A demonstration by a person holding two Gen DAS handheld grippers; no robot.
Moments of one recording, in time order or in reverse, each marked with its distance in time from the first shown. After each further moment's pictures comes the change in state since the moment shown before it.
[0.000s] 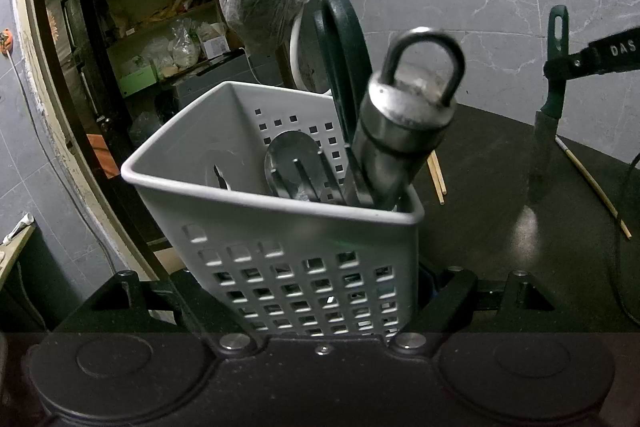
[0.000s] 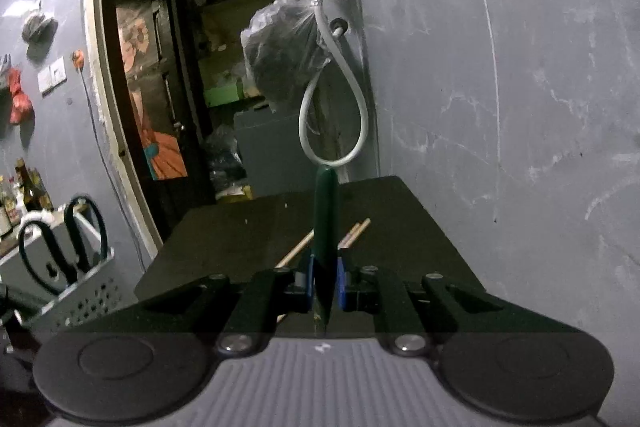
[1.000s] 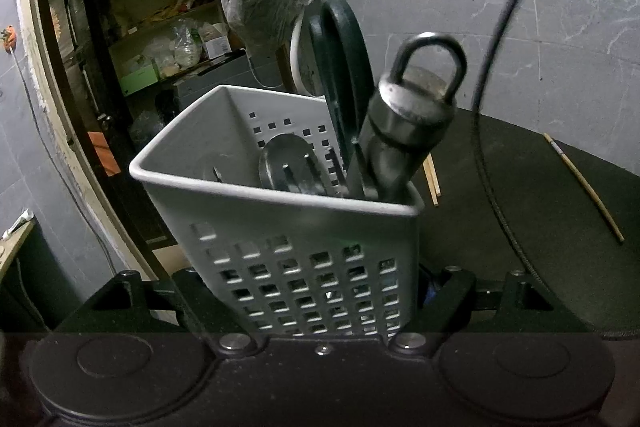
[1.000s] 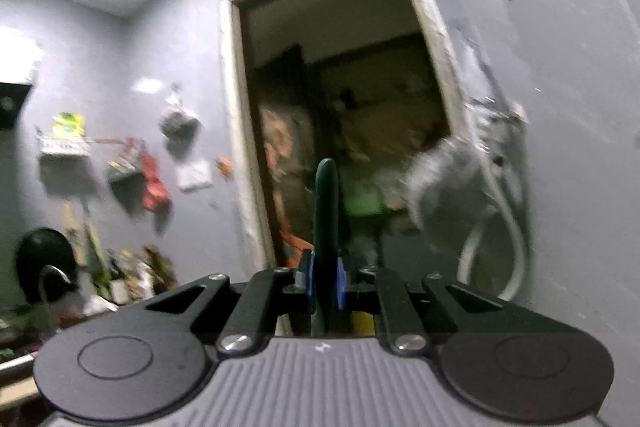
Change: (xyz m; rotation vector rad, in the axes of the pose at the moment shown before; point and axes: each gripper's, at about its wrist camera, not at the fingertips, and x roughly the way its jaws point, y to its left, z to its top) left arm -0.002 -0.002 -0.001 -0.015 -0.004 0.002; right arm -0.057 0.103 0.128 -0.067 -0.358 0.477
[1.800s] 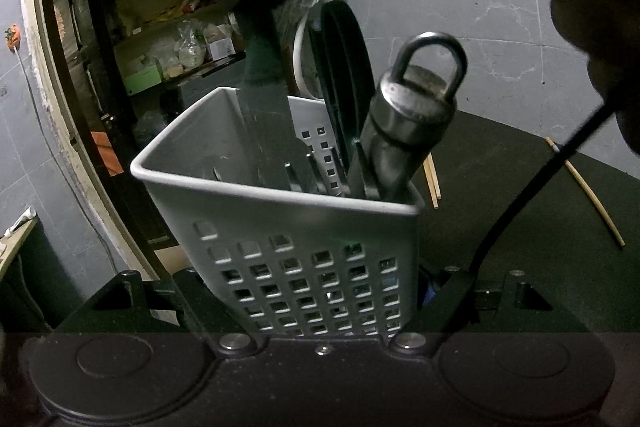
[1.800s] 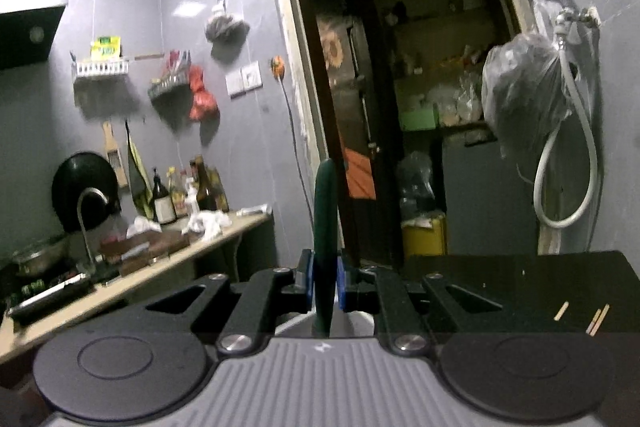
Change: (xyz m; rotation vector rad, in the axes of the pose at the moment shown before) left arm -0.002 -0.002 -0.002 -0.009 -0.007 0.008; right arm 0.049 0.035 -0.104 -0.028 0.302 0.099
